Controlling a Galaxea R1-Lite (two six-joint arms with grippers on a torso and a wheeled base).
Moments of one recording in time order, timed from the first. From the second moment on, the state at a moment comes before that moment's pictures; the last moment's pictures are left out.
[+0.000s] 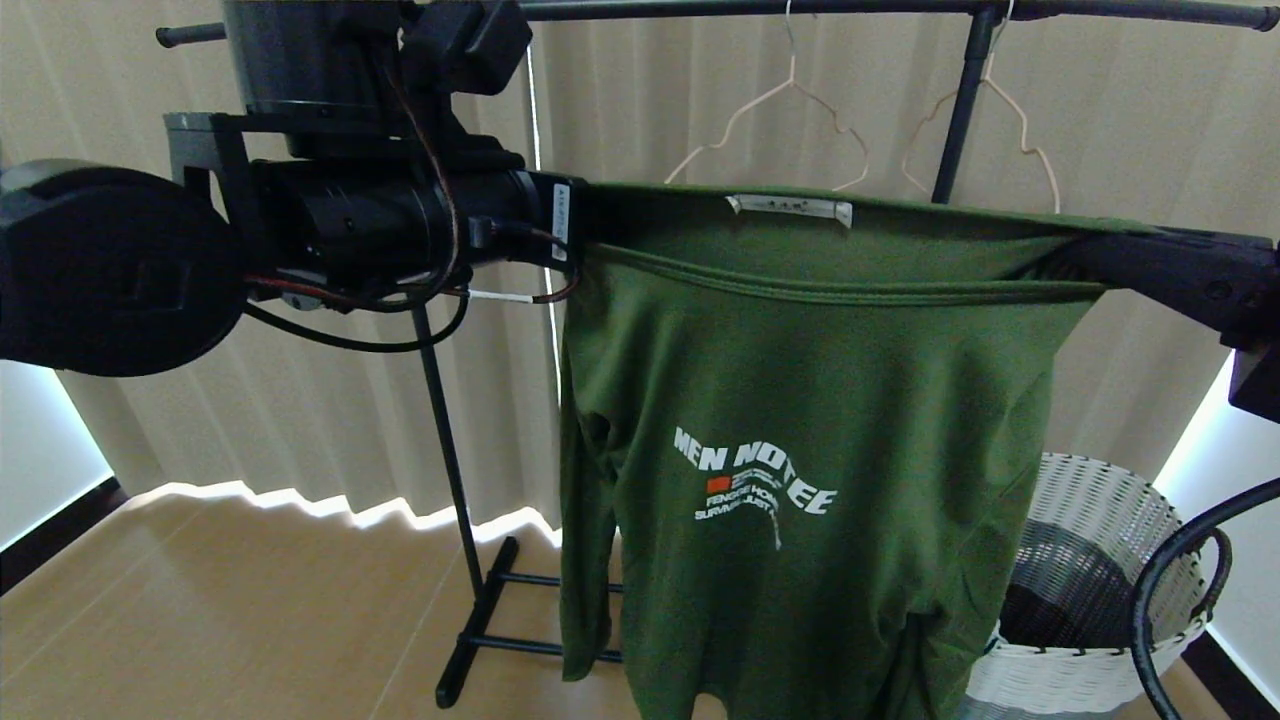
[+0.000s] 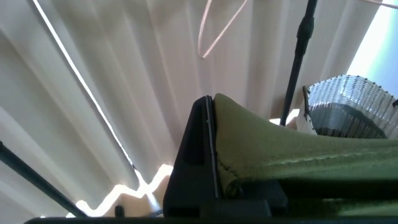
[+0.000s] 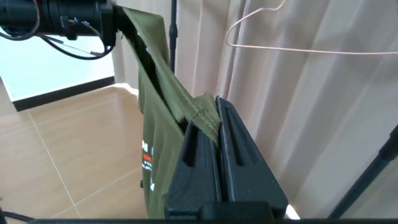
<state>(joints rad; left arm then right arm) -0.56 1.75 -1.48 -0.16 0.08 0.09 0.47 1.17 -0.87 -0.32 0.22 0.03</state>
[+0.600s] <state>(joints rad) -0.62 1.52 -1.30 0.00 0.07 0.06 0.38 1.36 -0.97 -0.49 0.21 -0.01</state>
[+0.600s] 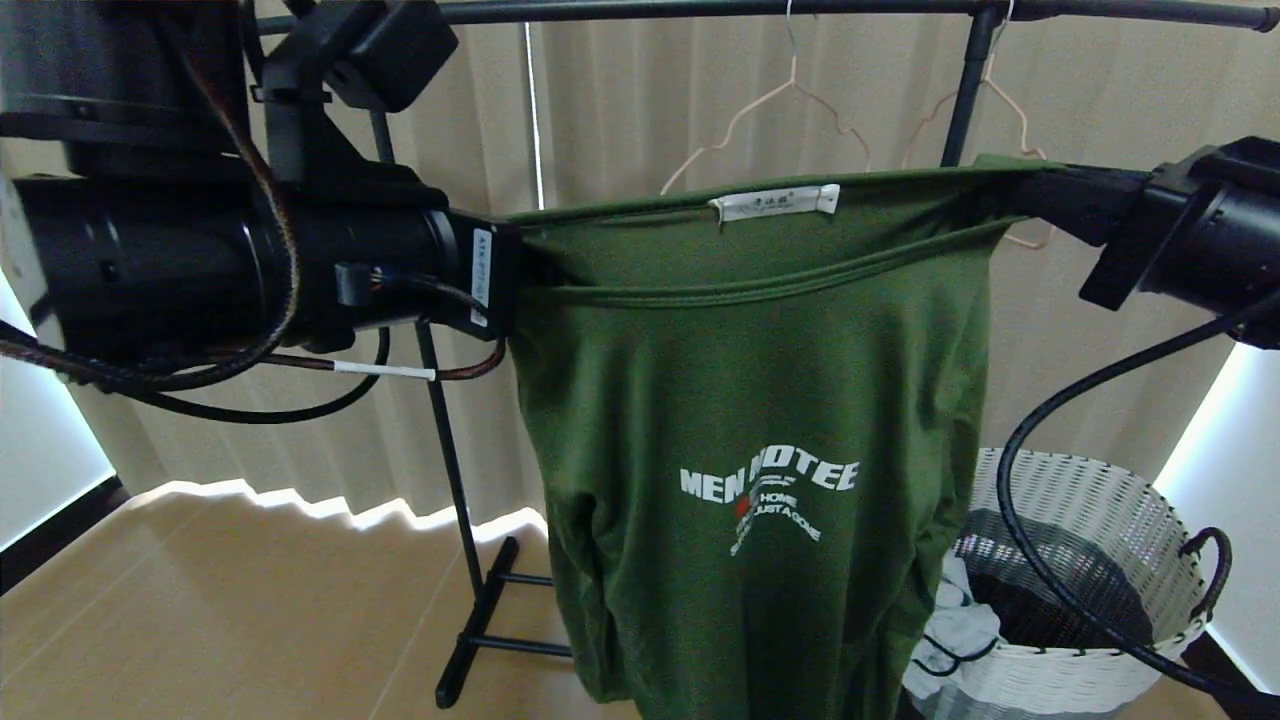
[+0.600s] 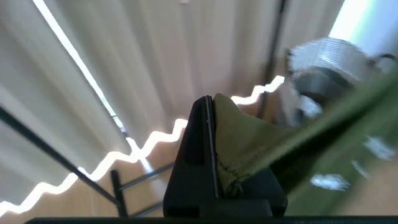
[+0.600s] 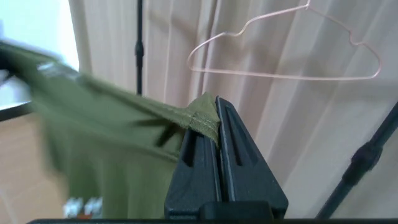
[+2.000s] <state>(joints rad) -0.63 1.51 -1.35 -0.06 0.09 0.11 0.34 1.33 -1.01 -0.38 0.21 -0.01</state>
